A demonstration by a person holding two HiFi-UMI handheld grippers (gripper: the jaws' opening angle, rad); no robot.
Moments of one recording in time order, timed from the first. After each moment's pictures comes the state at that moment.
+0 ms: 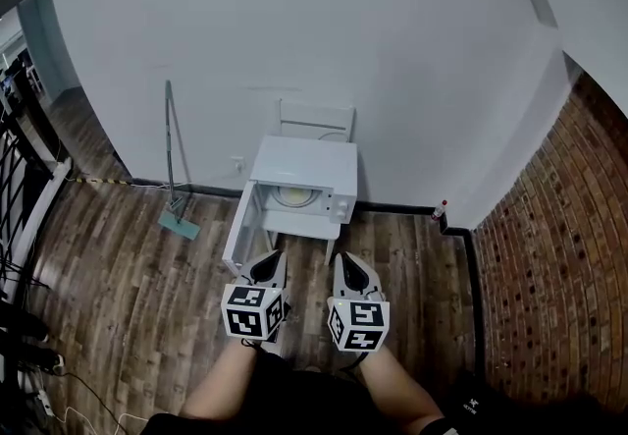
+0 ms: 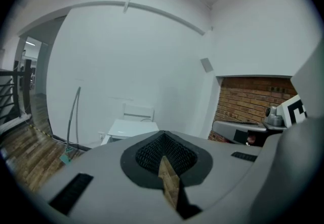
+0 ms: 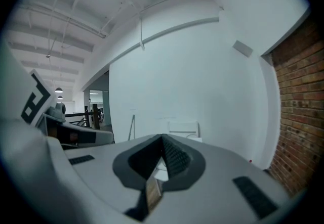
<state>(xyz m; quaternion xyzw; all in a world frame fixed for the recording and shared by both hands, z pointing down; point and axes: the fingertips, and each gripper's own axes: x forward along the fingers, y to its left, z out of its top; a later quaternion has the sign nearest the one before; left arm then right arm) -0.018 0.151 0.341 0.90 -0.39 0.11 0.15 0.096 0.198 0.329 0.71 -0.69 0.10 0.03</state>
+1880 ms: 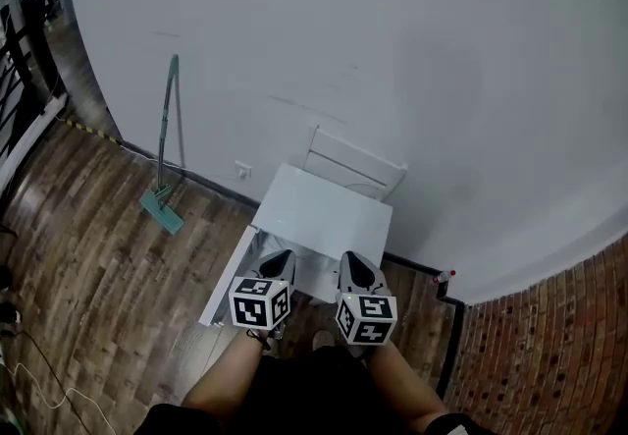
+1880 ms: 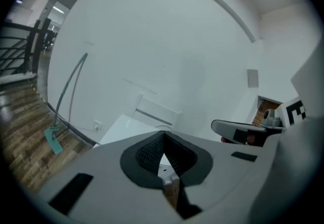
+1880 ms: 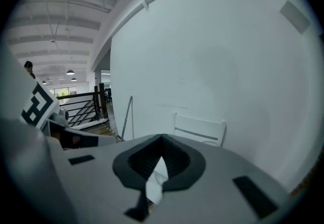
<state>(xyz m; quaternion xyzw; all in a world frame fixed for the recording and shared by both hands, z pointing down) 0.039 -0.172 0.432 0.85 -0.43 0.07 0.30 0.154 -0.152 0.390 0.63 -0.75 0.13 0.15</state>
